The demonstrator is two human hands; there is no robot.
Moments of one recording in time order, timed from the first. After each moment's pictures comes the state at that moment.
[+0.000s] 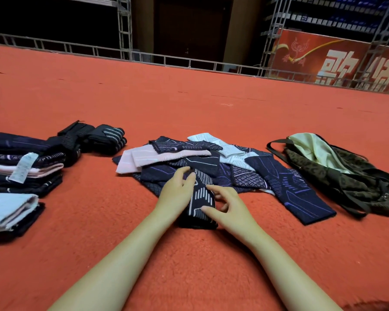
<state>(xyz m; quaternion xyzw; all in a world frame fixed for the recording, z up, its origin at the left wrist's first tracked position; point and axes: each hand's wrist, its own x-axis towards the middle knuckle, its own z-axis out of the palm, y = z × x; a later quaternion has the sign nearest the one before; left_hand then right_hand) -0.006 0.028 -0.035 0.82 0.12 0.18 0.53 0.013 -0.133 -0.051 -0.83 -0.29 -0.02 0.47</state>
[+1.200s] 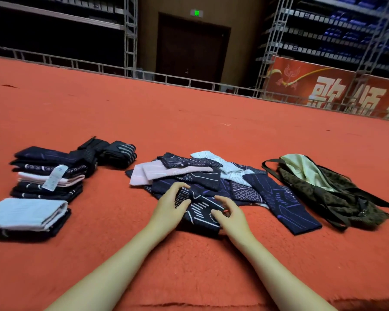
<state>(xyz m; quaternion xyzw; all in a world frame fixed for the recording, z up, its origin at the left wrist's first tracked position) -0.053 0.055 -0.034 0.83 -0.03 0.28 0.48 -0.012 -0.125 -0.032 -0.81 -0.18 0.00 0.56</state>
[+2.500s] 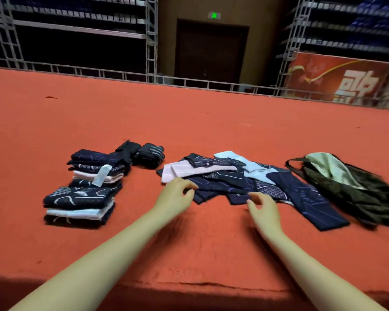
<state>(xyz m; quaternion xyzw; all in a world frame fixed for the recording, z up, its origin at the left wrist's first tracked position) -0.097 0.110 0.002 0.91 0.02 0.24 0.33 -0.003 -0.124 -0.035 -0.89 -0.14 -0.16 0.41</state>
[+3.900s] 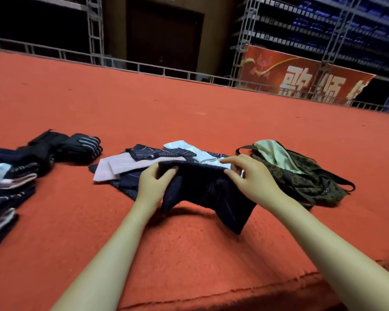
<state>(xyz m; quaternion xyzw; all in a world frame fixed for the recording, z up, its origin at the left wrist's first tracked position) -0.015 0.018 -0.007 0.68 -0.02 0.34 0.65 0.009 -0.204 0.064 -0.89 -0.31 -0.23 0.25</state>
